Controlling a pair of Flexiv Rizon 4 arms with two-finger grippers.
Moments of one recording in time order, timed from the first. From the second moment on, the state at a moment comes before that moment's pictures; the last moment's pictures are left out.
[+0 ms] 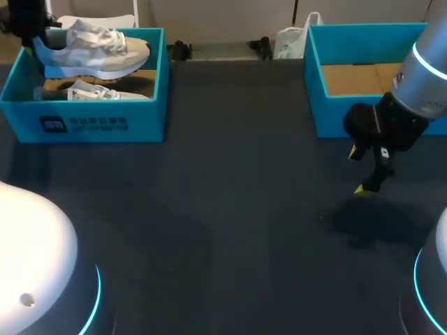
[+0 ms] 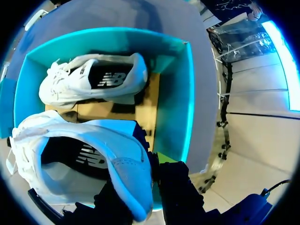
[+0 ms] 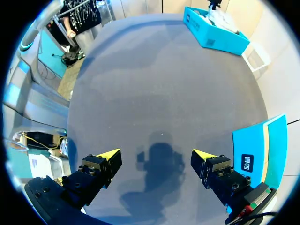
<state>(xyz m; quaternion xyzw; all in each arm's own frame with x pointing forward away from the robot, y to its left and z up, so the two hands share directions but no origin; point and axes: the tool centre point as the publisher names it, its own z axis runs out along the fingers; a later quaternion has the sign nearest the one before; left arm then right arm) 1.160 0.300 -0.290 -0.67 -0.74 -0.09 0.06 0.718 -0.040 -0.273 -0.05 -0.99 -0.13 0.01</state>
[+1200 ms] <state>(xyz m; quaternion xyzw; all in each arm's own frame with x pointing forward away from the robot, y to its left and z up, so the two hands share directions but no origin) 1.184 0.293 -0.350 -0.67 -0.73 -0.09 0.08 0.718 -0.040 -0.273 -0.05 -0.99 -0.13 0.01</state>
